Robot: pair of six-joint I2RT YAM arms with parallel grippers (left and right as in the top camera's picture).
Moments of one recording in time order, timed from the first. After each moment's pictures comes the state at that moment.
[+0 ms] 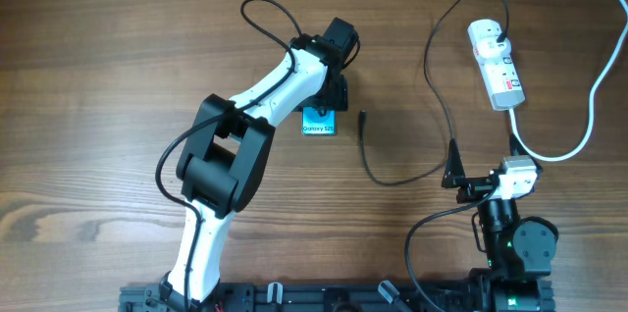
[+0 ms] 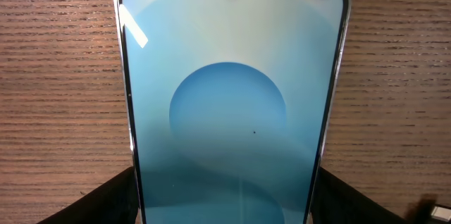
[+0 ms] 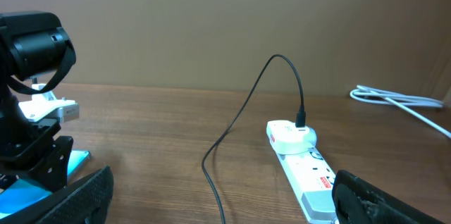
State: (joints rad) left arm -0.56 2.26 1.71 -0.90 -0.06 -0.54; right arm -0.03 0.01 0.01 0.00 -0.09 -0.03
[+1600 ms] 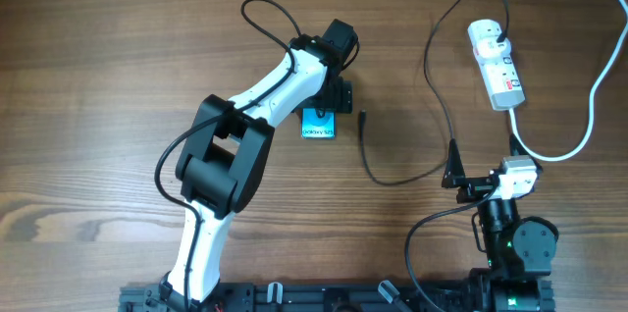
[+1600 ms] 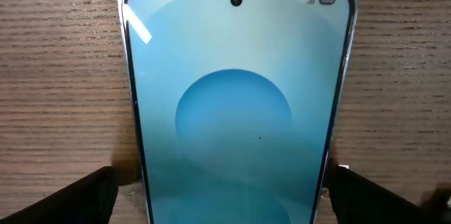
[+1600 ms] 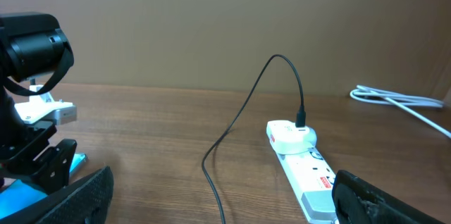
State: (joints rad) left arm -0.56 2.25 1.71 -0.92 -0.07 -0.52; right arm -0.03 0.01 0.01 0.00 -0.09 -0.03
